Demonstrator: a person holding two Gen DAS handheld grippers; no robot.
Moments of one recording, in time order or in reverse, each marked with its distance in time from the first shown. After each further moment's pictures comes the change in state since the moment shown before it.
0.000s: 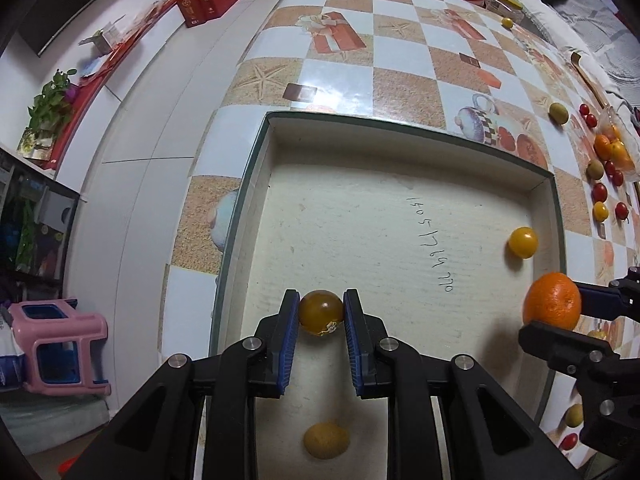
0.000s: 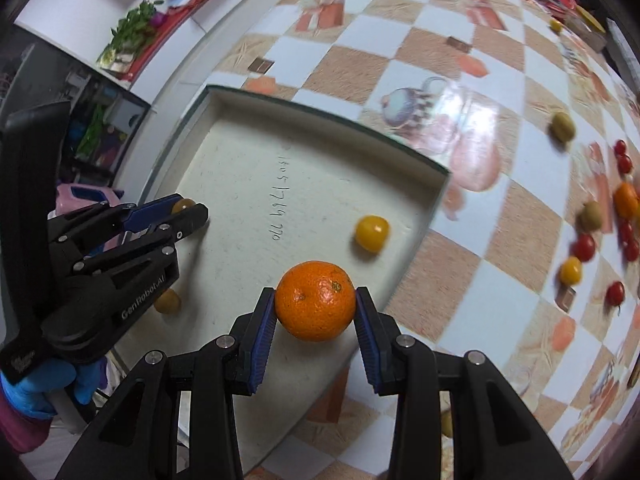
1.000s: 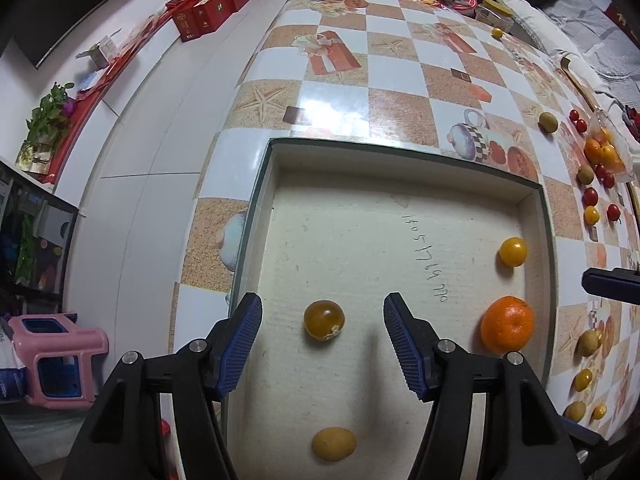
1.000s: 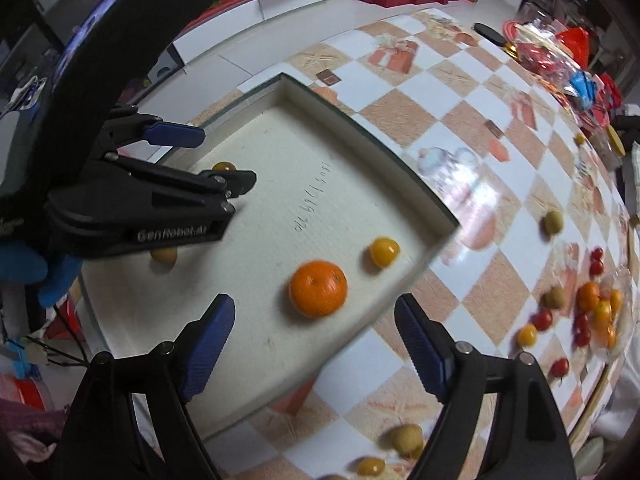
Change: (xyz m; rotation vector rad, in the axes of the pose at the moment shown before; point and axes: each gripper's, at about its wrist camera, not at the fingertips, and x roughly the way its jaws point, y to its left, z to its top) left arm -0.014 0.004 0.003 0.026 -0.046 -0.019; right arm -0.029 0.046 -0.035 -0.327 -0.094 -0.145
